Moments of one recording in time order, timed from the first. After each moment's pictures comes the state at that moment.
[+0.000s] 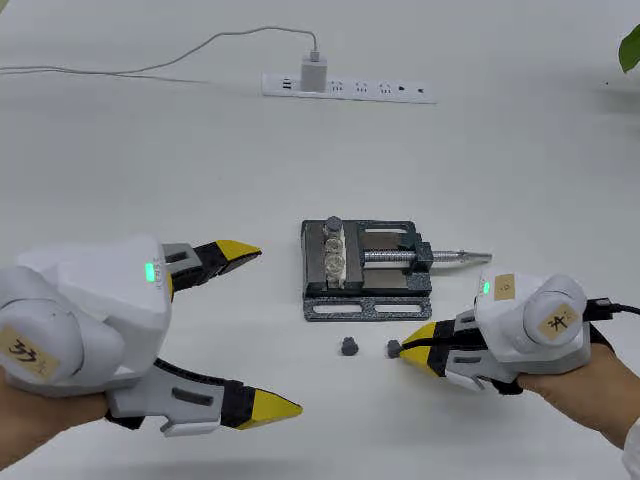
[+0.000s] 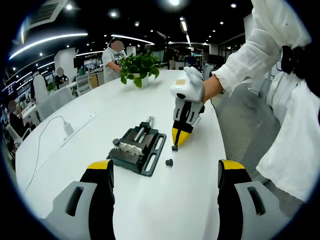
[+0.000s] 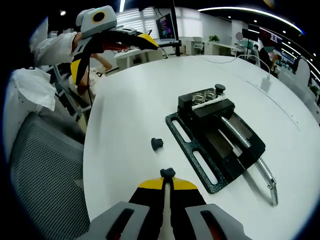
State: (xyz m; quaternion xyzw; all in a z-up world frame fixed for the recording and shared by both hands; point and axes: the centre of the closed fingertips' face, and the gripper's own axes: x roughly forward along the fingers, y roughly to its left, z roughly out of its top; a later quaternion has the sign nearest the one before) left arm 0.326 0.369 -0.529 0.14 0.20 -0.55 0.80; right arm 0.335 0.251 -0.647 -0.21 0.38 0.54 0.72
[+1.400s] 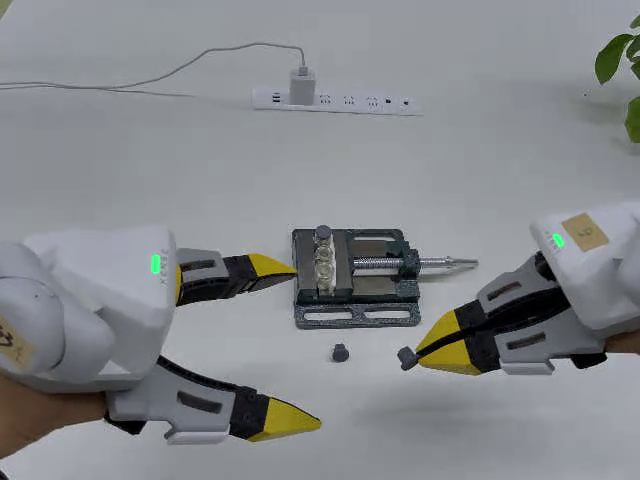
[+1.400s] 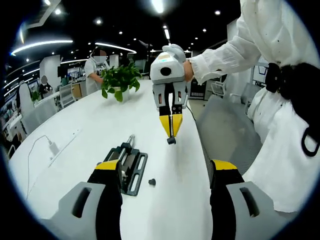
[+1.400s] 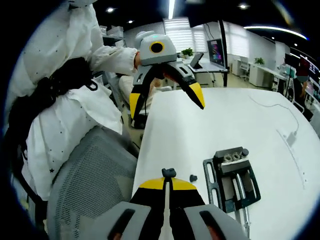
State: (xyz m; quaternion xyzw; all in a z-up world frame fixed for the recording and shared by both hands) left arm 0.302 0.337 -0.482 0.12 0.16 -0.63 0.75; right arm 0.294 0.263 -0.516 -0.22 0.29 0.71 0.60
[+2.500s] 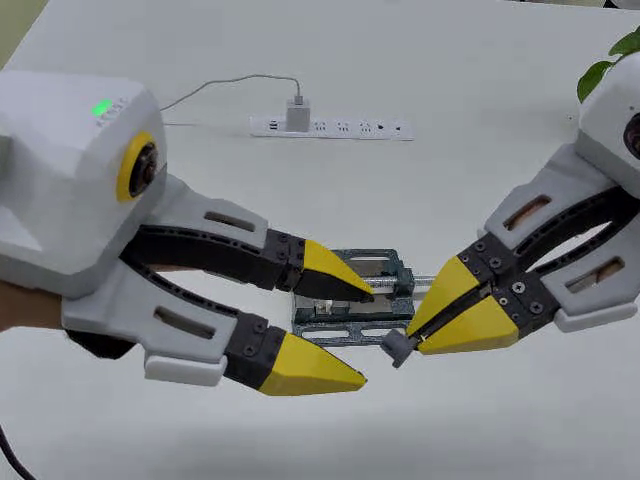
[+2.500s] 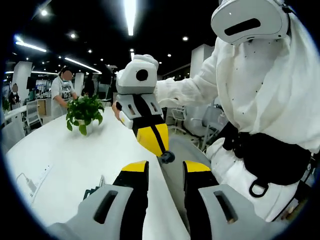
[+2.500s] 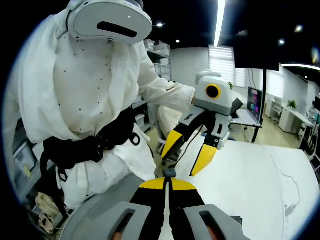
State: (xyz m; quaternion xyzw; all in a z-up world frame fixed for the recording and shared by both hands) left arm 0.267 0.312 -0.371 0.03 0.10 -0.77 0.63; right arm 0.254 0.312 -0.383 -0.19 0.16 0.82 0.51
